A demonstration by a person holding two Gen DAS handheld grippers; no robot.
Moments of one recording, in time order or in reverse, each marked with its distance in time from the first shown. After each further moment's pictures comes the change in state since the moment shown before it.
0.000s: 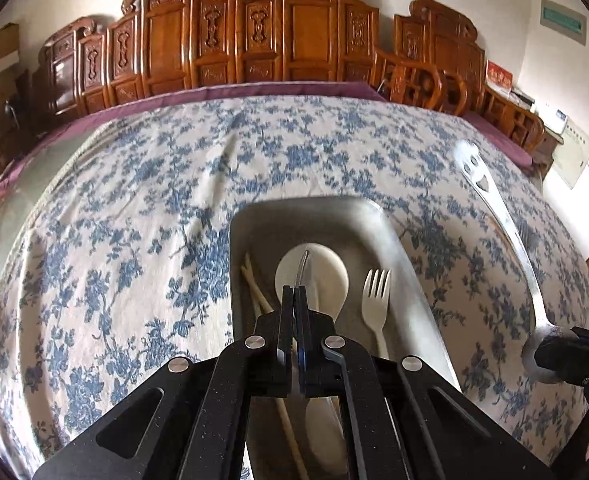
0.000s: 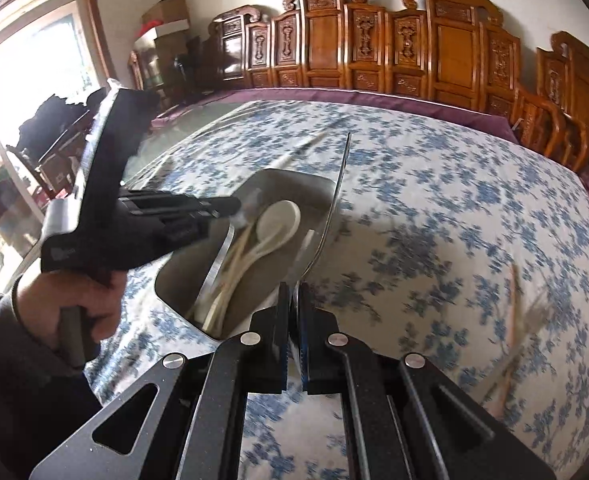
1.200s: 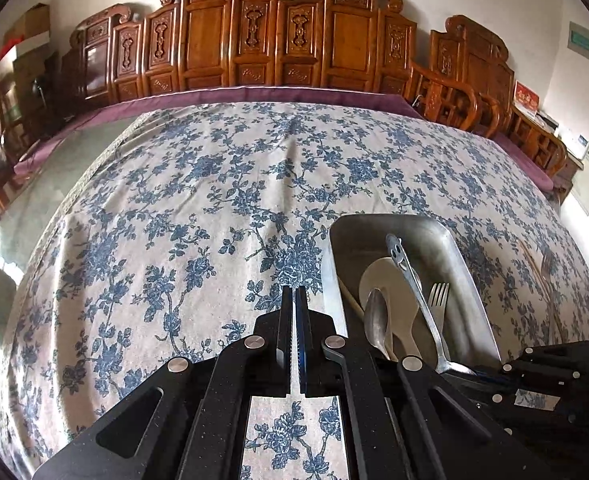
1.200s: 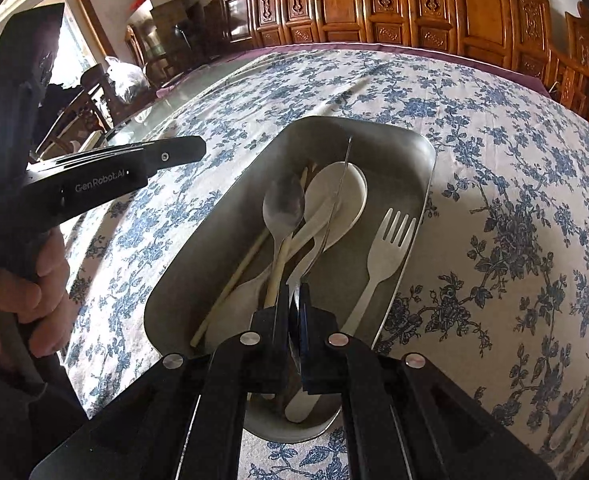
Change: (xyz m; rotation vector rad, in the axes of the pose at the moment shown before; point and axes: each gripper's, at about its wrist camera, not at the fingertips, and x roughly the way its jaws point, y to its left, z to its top) left arm -0.018 0.061 0.003 -0.089 -0.020 0.057; right arm 0.099 0.031 0.009 0.046 0.148 0.070
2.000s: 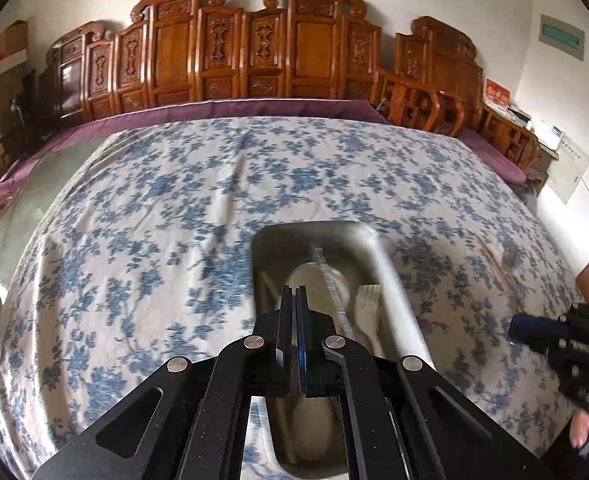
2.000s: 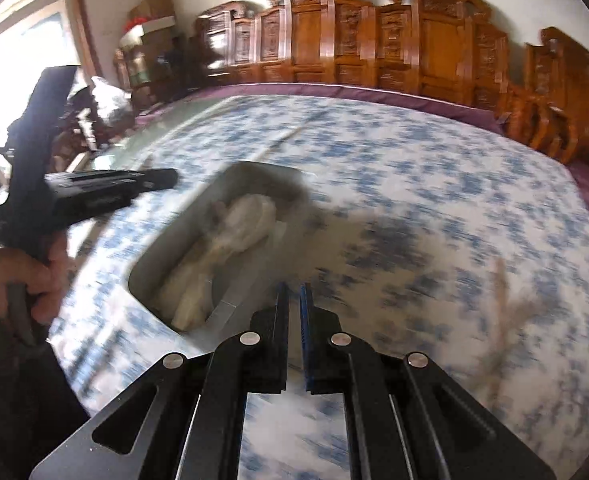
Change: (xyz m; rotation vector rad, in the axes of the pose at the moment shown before) left arm -0.022 -0.056 0.000 0.062 -0.033 -0.087; right arm -0.106 -0.058 -0.032 -0.017 -0.138 -0.156
